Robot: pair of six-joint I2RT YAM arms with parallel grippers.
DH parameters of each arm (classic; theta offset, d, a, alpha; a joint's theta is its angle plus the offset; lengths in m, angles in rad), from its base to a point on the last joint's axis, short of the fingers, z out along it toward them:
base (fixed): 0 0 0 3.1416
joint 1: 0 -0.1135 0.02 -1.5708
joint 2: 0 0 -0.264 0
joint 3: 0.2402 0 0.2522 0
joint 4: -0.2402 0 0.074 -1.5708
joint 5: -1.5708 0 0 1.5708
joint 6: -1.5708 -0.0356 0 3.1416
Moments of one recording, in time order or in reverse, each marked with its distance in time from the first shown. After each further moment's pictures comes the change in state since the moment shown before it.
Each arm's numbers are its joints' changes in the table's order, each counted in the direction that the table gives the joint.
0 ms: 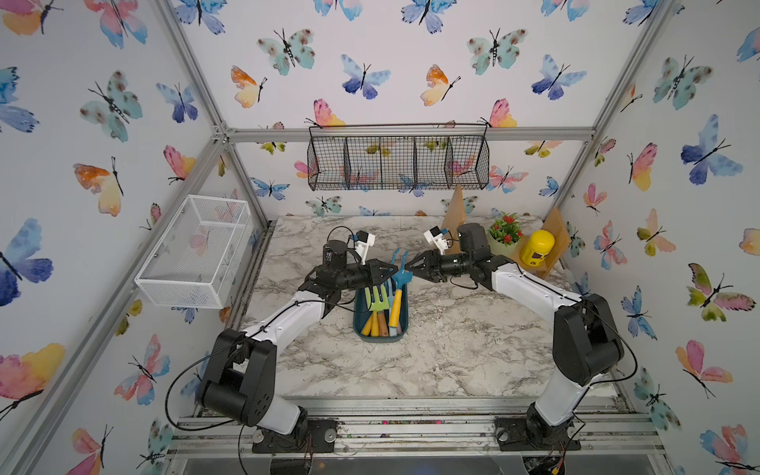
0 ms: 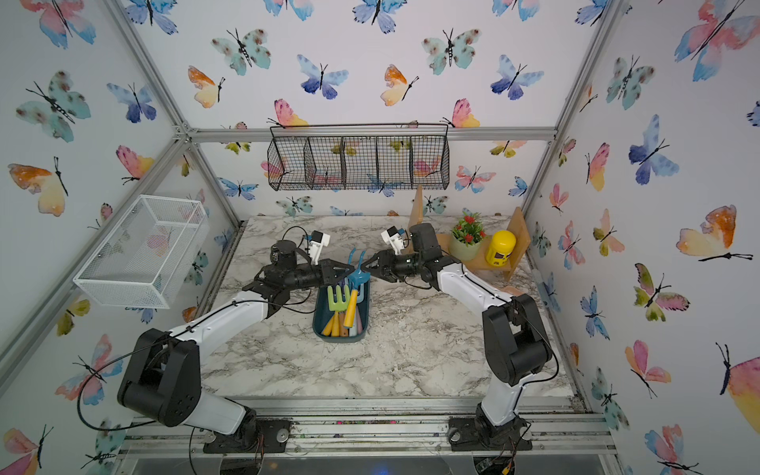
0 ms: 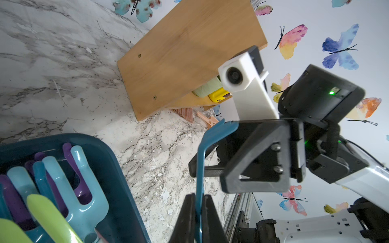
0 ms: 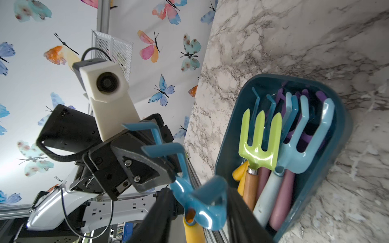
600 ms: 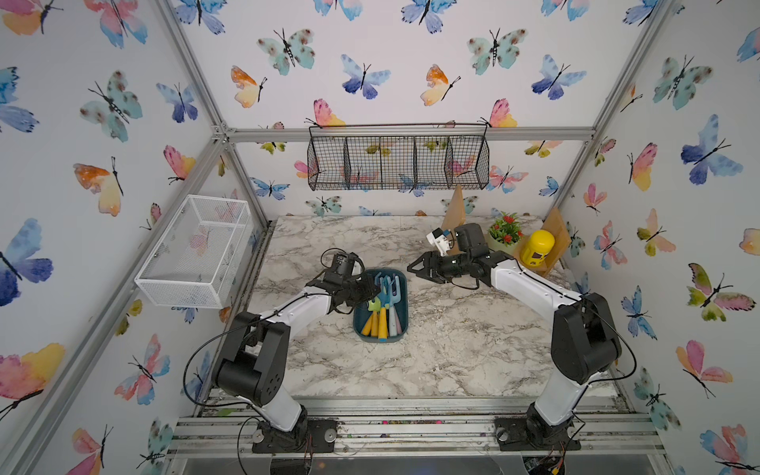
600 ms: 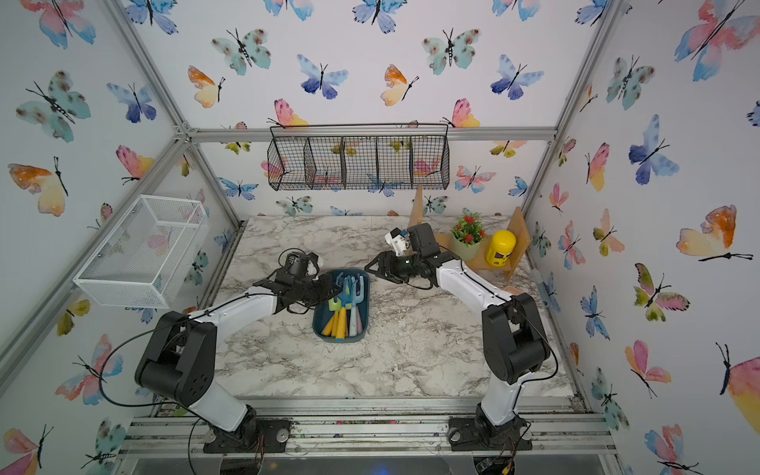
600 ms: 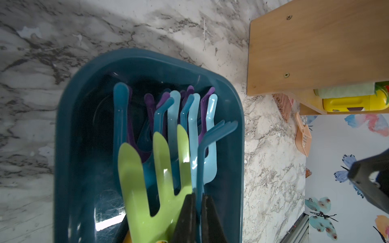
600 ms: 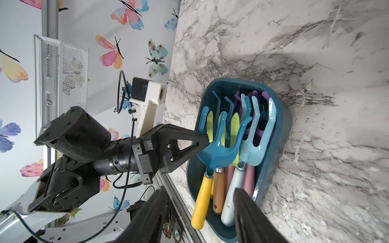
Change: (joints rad) left arm 0.006 -0.129 0.034 -0.351 0.335 -0.012; right arm 0.005 -0.015 0.034 -0.160 -0.155 0.077
